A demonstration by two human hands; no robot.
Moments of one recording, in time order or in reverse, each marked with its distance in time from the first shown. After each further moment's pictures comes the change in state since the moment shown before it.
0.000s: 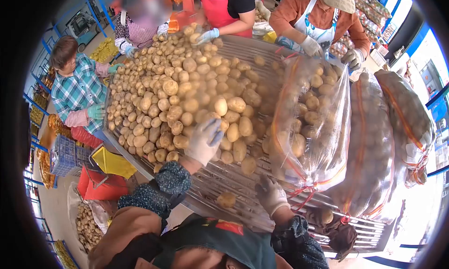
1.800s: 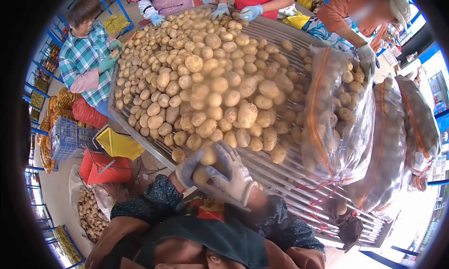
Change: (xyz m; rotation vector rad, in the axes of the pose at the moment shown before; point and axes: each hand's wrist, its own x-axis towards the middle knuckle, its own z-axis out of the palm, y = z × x) left_hand -0.109 -0.028 -0.122 -1.804 -0.390 -1.258; right_hand 0.041 -0.193 0.064 0.338 -0.220 -0.347
